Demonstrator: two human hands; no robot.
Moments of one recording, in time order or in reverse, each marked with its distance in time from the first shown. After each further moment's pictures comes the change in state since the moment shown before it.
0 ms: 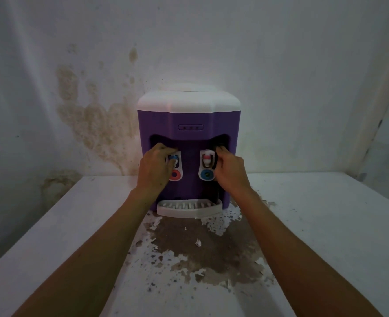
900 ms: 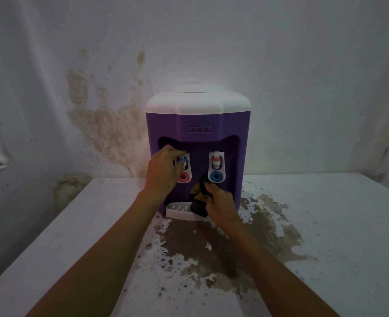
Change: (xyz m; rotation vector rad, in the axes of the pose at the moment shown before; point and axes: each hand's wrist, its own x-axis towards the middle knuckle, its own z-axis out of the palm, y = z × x) left_hand 0.003 -0.005 0.000 -0.018 -0.006 0.019; right_hand -0.063 0.014 0.069 0.135 -0.230 0.136
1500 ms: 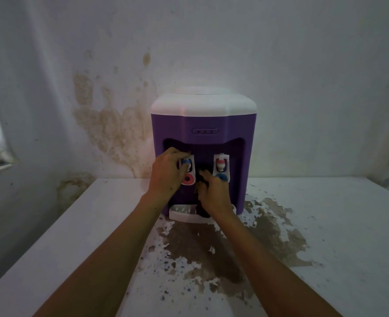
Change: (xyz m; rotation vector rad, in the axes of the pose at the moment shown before) left_hand -0.001 -0.002 0.001 -0.037 0.030 0.024; right_hand 0.027 -0.035 0.008 0.061 0.117 -0.075
